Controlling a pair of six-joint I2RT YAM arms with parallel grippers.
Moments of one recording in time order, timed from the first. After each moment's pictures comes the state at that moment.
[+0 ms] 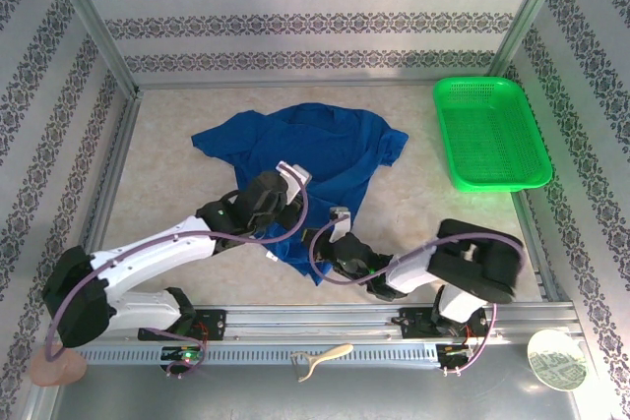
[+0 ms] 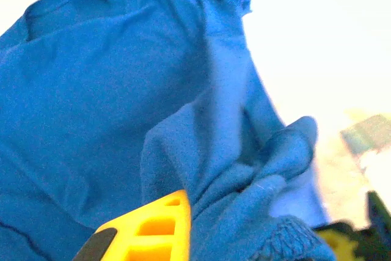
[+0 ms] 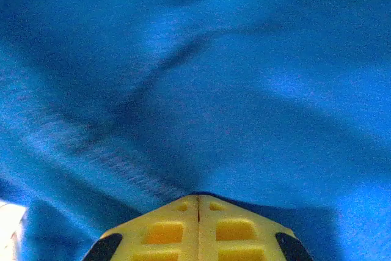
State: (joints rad) left arm -0.84 1.21 0.85 -0.27 -0.16 -0.10; right arm 1.16 1.56 0.35 0.90 0.32 0.91
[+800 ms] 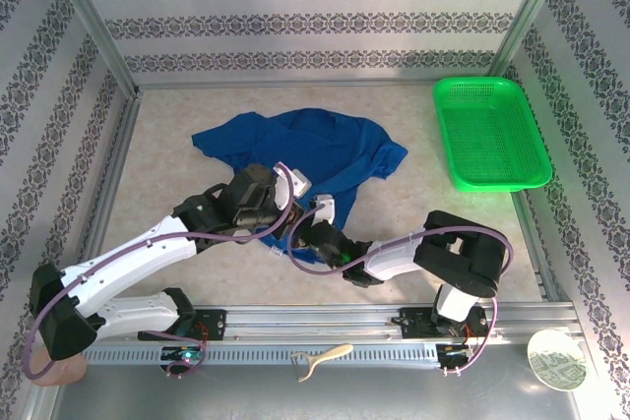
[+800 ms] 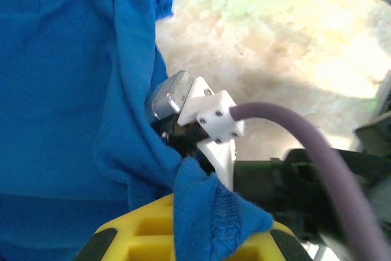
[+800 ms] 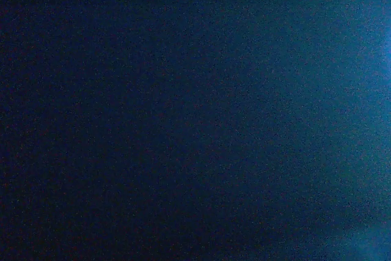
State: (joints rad) left arm -0.83 1.12 0.98 -0.53 0.12 -0.11; right arm 1.11 1.69 0.53 0.72 0.46 0.81
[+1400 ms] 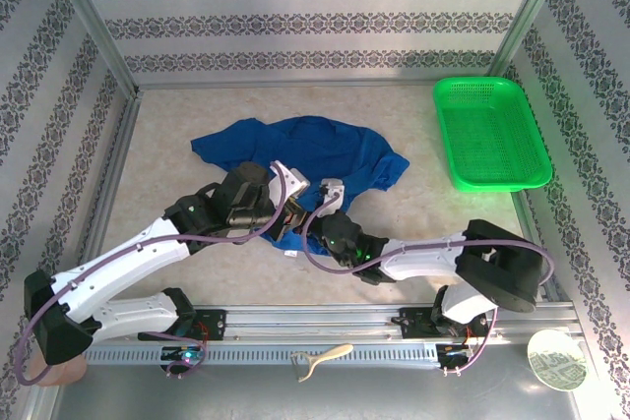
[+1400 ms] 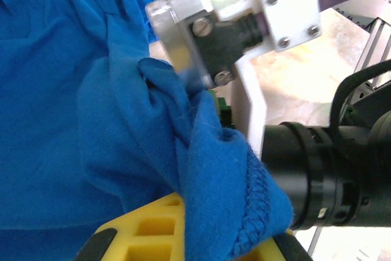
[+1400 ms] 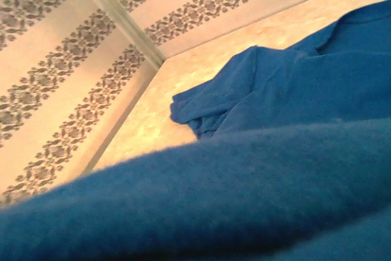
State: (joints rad) left arm -0.83 1.10 0.99 -0.56 0.18 -0.14; right arm 1.12 1.52 0.57 0.74 0.50 0.74
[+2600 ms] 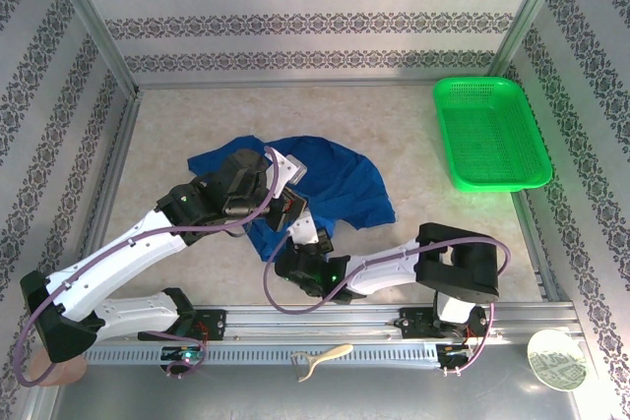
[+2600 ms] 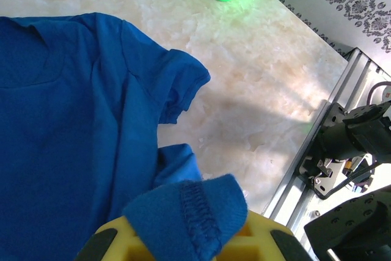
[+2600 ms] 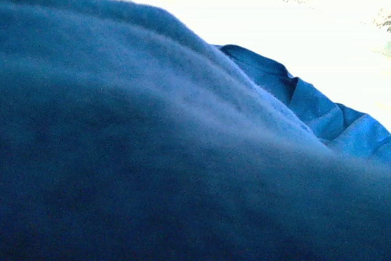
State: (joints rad) left arm -0.81 1.12 1.13 -0.66 0.21 -0.23; right arm 1.37 1.72 0.73 0.31 1.07 0.44
